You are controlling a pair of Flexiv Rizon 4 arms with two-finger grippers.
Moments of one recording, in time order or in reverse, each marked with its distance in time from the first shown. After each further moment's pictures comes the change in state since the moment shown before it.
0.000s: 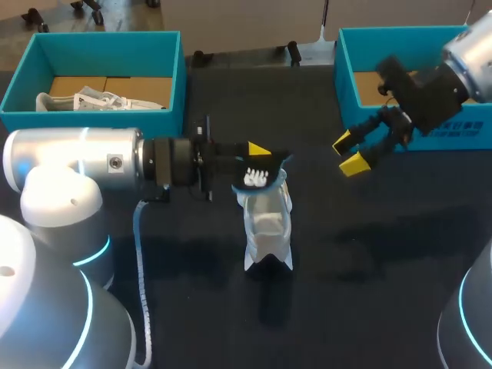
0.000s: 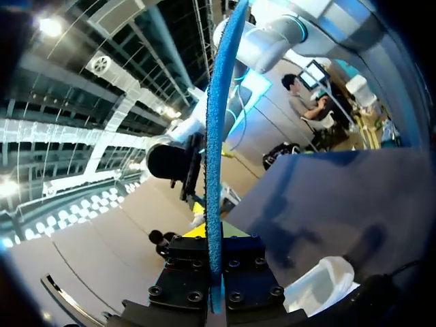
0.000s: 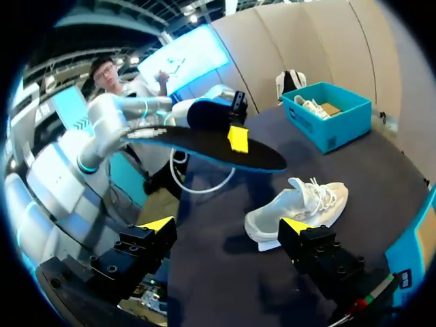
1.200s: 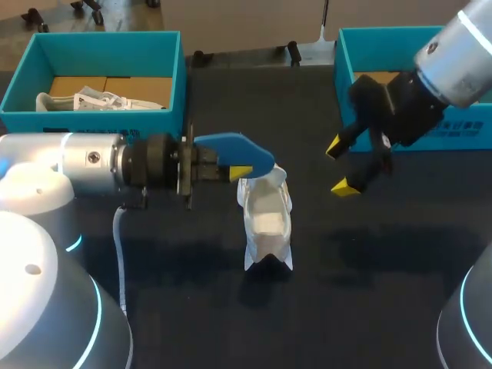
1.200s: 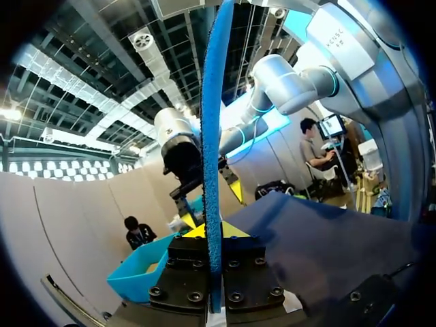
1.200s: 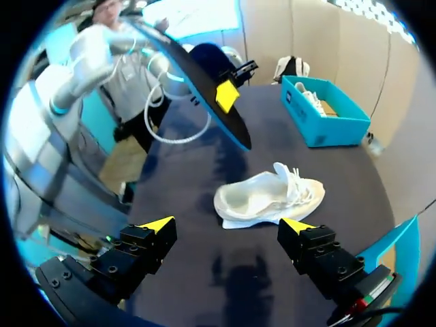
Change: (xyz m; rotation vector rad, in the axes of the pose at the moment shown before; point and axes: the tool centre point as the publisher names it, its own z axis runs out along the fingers) left arm 0.016 -0.017 -0.027 0.092 0.020 -0.326; right arm -0.019 -0.019 0.020 0.255 -0.218 -0.258
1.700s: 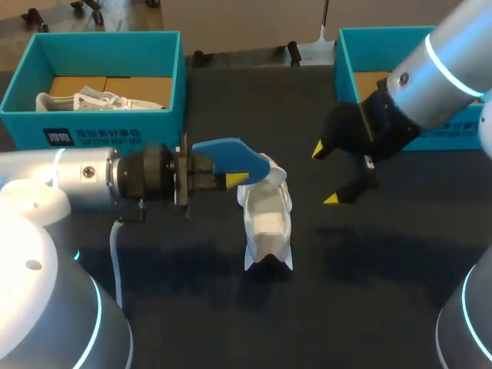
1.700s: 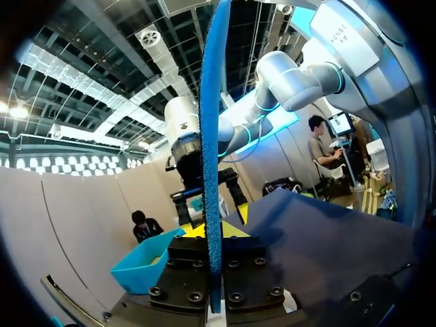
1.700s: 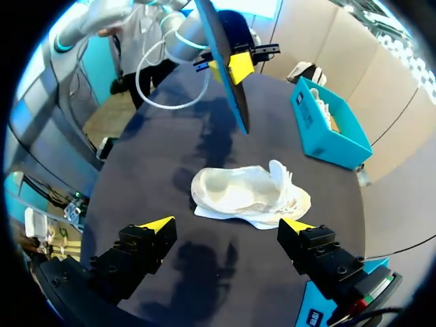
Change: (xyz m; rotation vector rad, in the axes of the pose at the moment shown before) left arm 0.010 0.007 -0.008 -0.028 -0.068 -0.017; right arm -0.017 -0.009 0.035 0.108 -0.108 -0.258
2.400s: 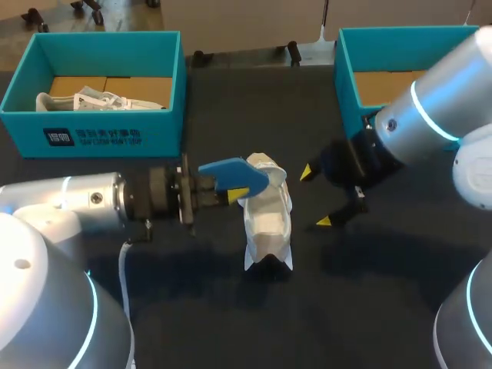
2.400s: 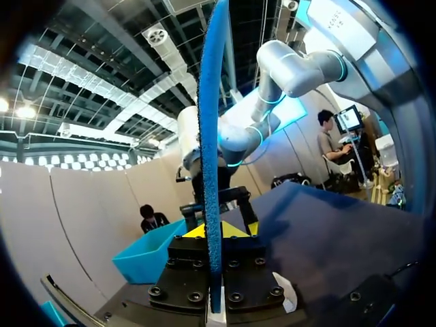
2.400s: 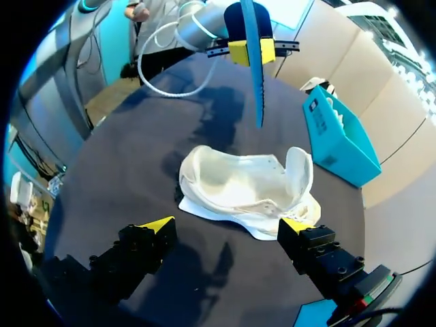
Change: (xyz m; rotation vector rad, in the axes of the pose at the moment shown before) left arm 0.015 0.037 0.001 -0.019 -0.068 -0.002; right arm -0.006 -0.030 0.069 -0.060 -0.037 -0.160
